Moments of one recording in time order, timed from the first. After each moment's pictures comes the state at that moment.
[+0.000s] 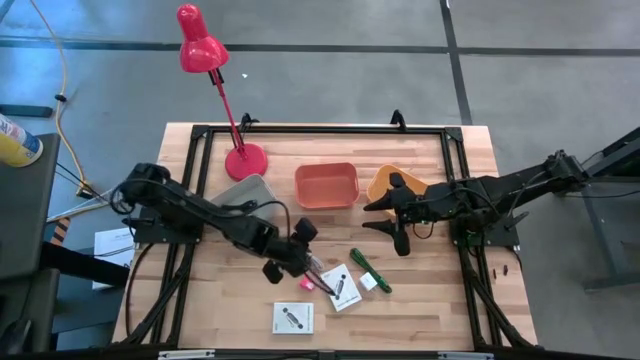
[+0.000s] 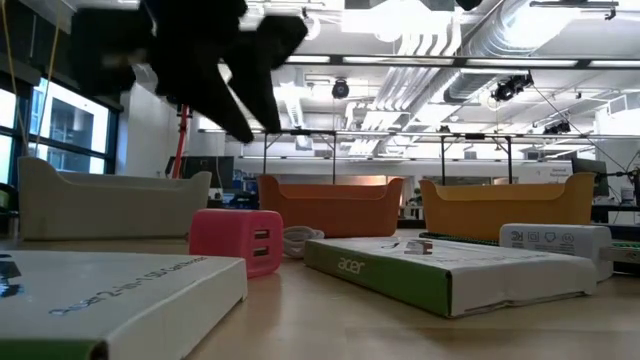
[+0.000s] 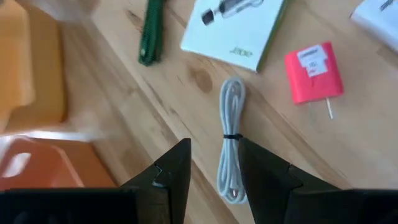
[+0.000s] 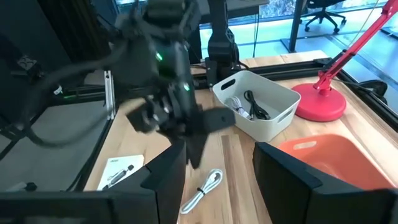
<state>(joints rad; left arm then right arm) -0.23 1.69 1.13 -0.47 -0.24 0.52 0.28 1.08 0.96 -0.20 0.24 0.23</state>
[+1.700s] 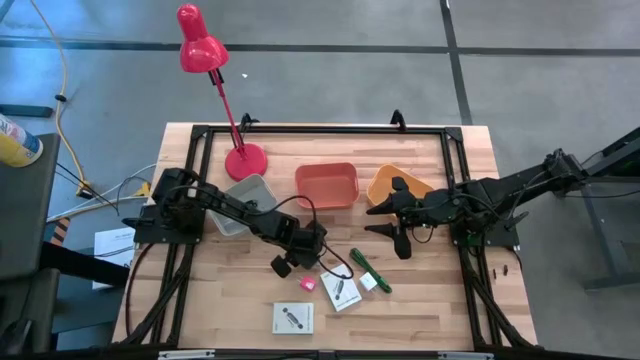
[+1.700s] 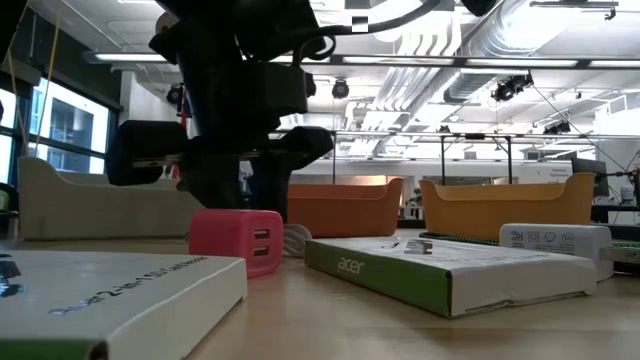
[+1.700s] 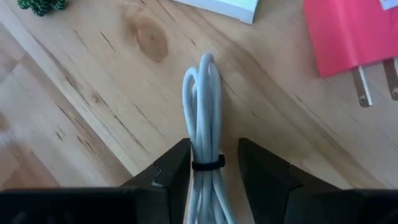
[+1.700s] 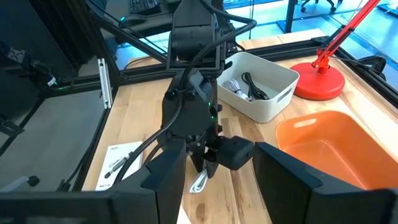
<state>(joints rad) -0.10 1.91 1.13 -0.40 0.02 0.58 0.32 1.08 0.96 -0.27 0.29 0.30</state>
